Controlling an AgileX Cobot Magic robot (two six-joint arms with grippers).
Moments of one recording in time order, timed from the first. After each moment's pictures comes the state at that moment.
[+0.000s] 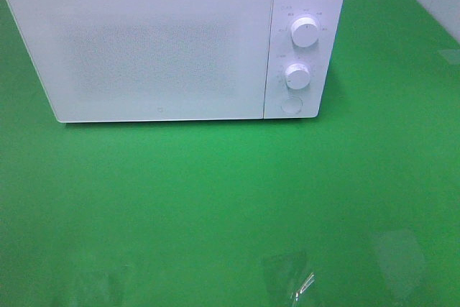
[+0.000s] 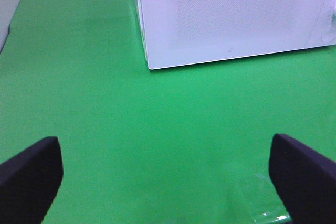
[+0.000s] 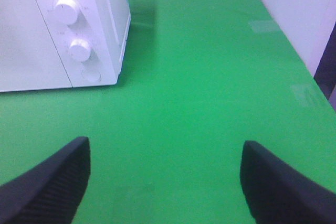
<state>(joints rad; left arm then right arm) -0.05 0.00 -0.54 -0.14 1.04 0.14 -0.02 0.03 -0.52 0.01 0.88 0.08</state>
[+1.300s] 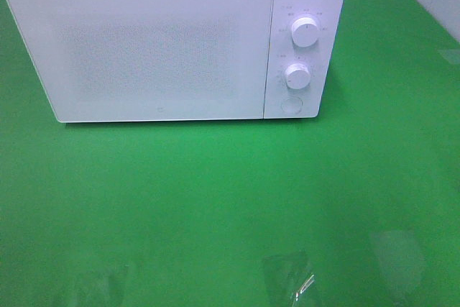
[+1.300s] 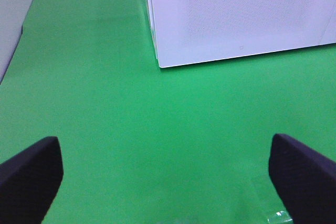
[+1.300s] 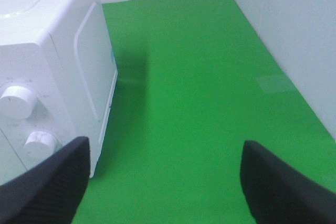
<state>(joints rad) -0.05 0.00 -0.54 -0.10 1.04 0.14 -0.02 0.78 -0.44 0.00 -0.02 0.08</state>
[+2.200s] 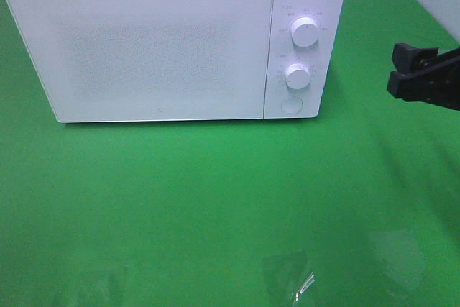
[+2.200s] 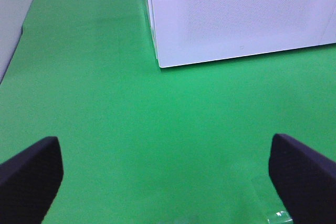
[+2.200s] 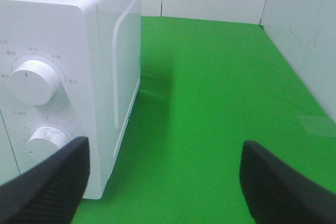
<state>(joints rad) -0.05 0.00 -0.54 -0.10 1.04 0.14 0.32 1.27 -0.31 0.39 -0.80 -0.33</state>
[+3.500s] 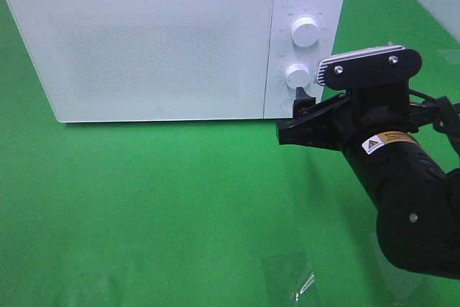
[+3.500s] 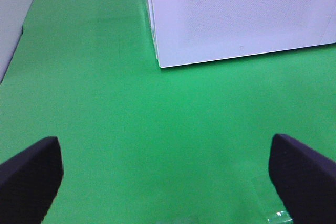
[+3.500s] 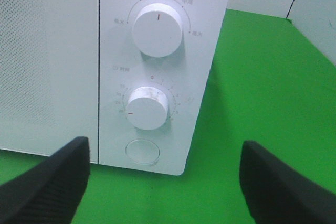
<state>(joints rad) -0.05 0.00 -0.54 -0.10 1.04 0.14 0.85 1.73 -0.45 0.88 -1.21 -0.43</state>
